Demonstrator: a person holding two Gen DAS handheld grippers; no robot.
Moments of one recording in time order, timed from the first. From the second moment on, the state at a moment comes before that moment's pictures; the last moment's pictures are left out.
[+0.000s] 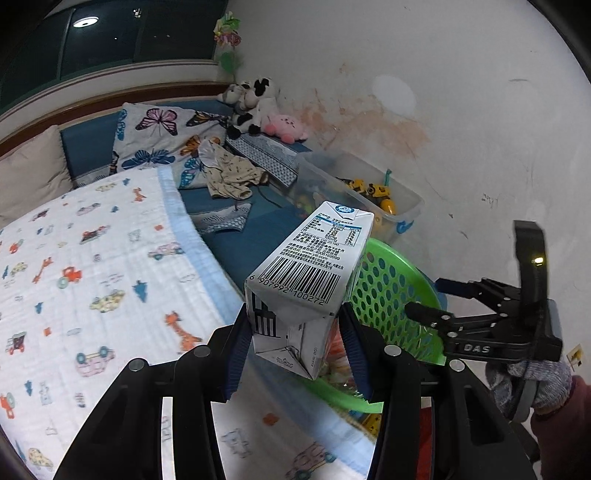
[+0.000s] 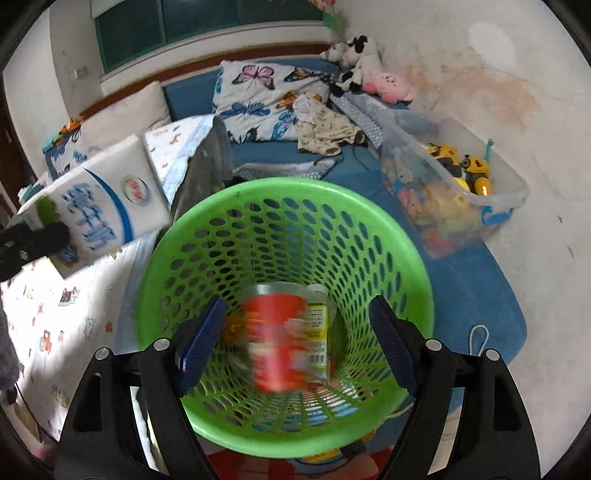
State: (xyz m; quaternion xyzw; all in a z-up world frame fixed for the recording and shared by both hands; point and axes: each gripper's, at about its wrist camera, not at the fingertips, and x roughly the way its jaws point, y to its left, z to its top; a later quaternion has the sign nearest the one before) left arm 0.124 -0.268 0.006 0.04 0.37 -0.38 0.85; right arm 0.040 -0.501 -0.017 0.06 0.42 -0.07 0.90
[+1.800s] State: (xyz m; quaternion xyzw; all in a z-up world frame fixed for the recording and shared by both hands) left arm 0.058 -0.134 0.041 0.03 0.32 -0.24 0.91; right arm -0.048 -0.355 0.021 0.07 0.34 -0.04 0.94
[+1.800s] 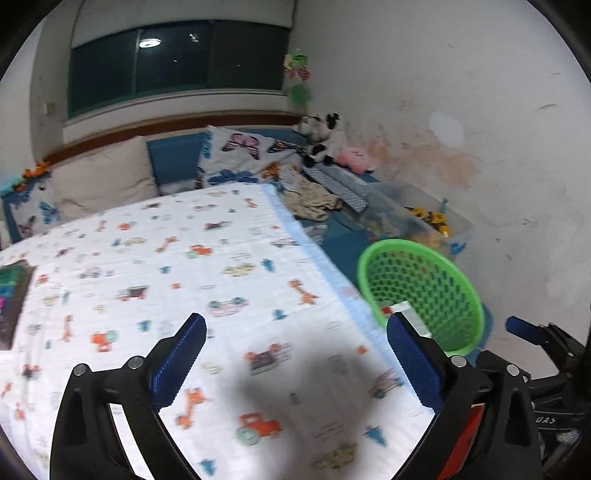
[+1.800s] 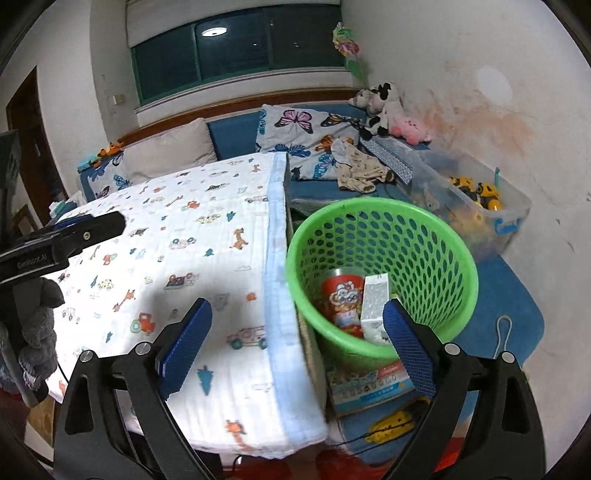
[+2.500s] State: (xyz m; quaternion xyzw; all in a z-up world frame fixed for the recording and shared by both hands) left arm 0.027 -0.059 0.036 0.01 0.31 -0.13 0.94; right arm -0.057 -0.306 0.021 0.08 0.32 -0.03 0.94
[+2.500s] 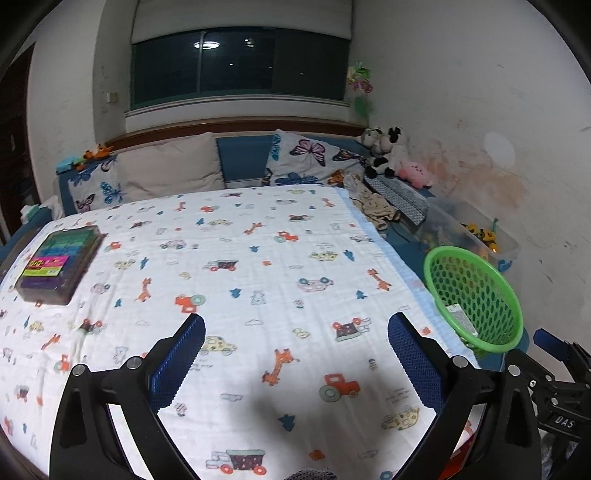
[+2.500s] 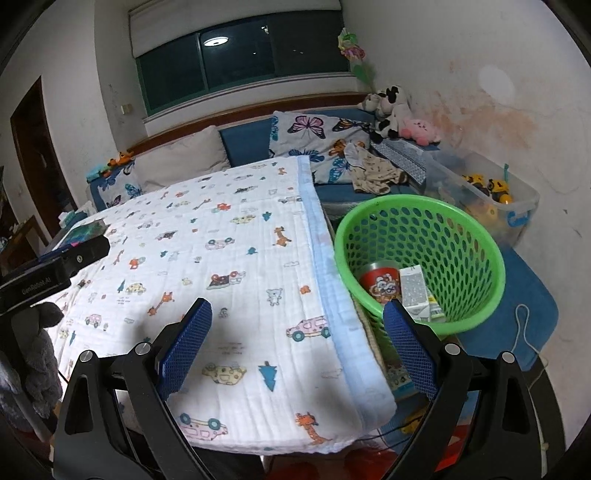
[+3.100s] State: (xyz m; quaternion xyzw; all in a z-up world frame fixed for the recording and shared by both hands) left arm 0.023 -0.039 0.035 0.01 0.29 -0.09 0.95; right arm -0.046 -0.288 0.020 0.08 0.31 0.00 0.95
